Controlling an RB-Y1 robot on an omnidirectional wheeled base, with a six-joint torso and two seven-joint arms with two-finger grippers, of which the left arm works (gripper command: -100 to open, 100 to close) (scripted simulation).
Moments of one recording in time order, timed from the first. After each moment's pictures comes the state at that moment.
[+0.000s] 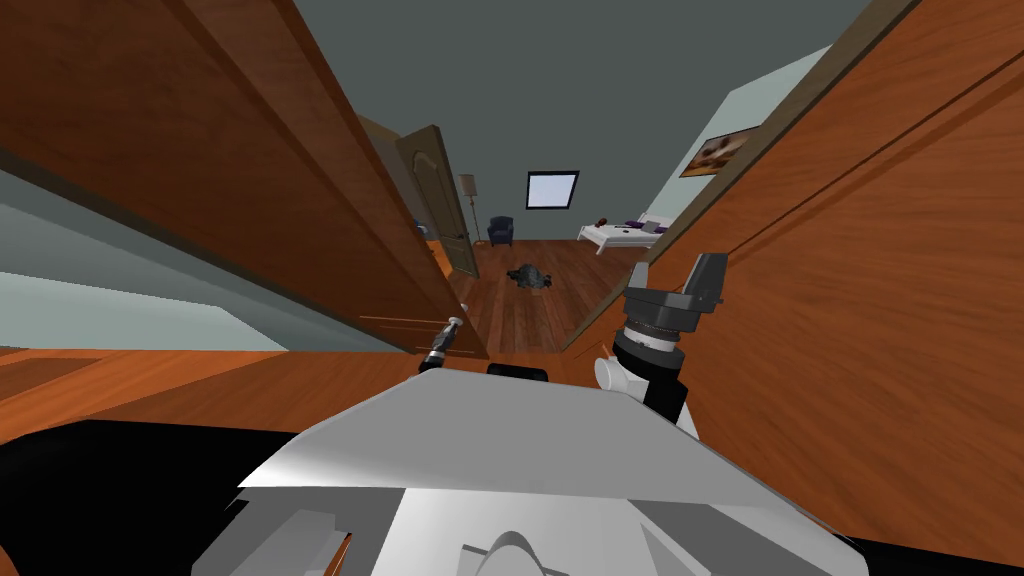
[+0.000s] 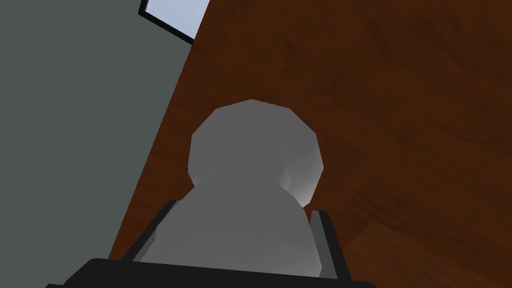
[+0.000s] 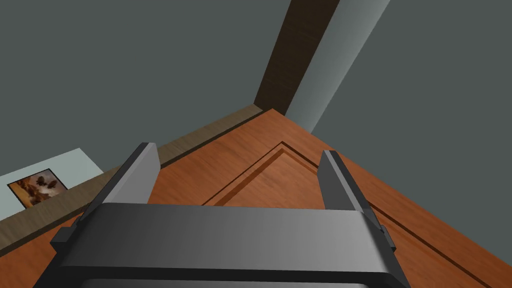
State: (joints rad) arm 0.17 0.26 0.26 -0.77 -0.25 -1.04 -0.67
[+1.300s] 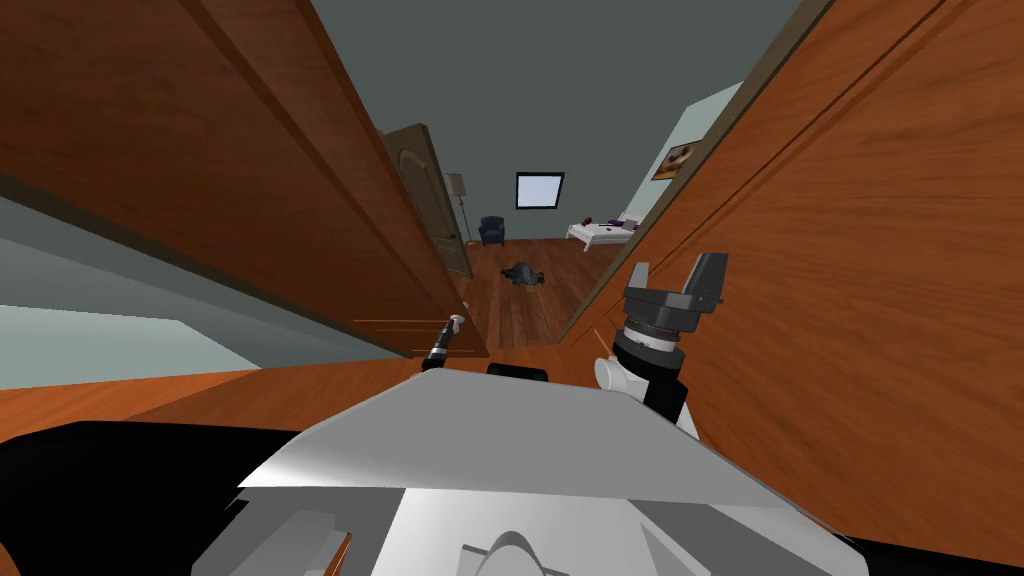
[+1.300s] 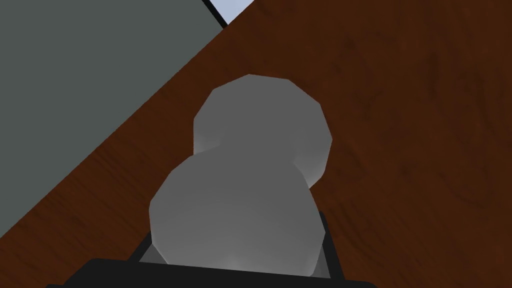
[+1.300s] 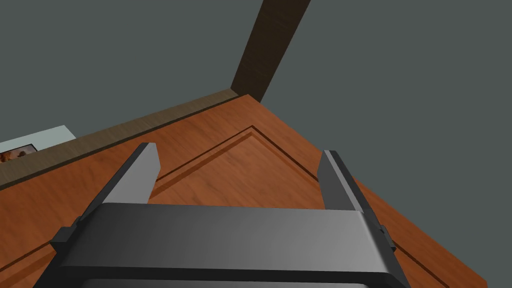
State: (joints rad) arm 0.15 0.26 0.20 -0.78 -0.09 -1.02 -0.38
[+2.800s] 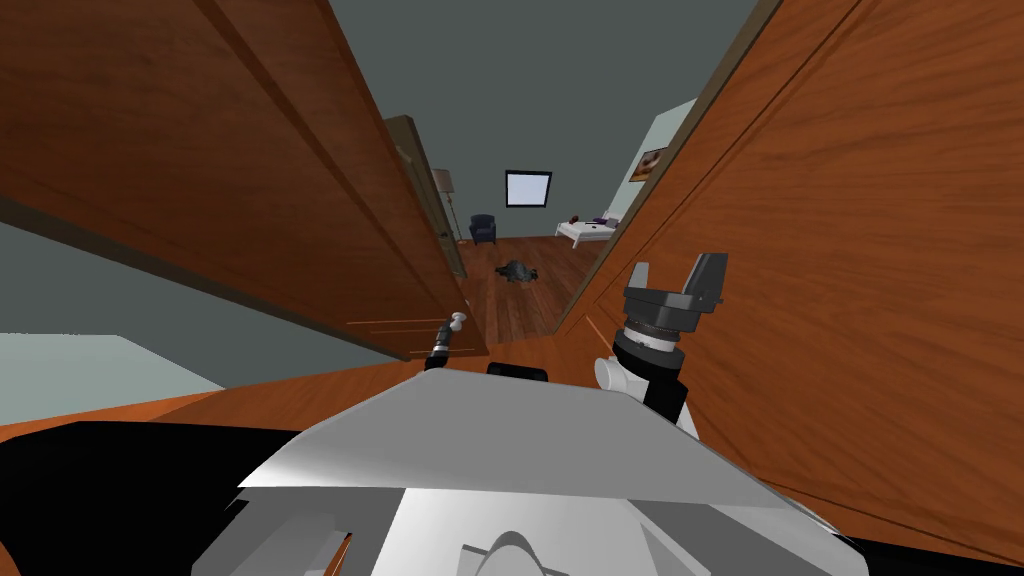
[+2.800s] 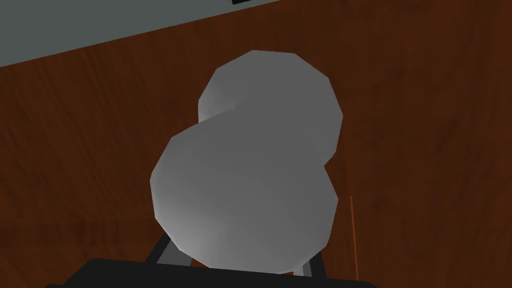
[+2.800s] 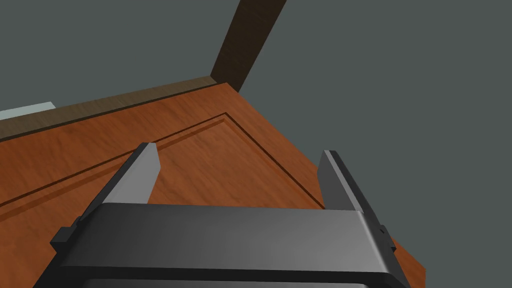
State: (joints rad) arm 0.14 0.26 0.12 -0.81 0.11 -0.97 -0.05
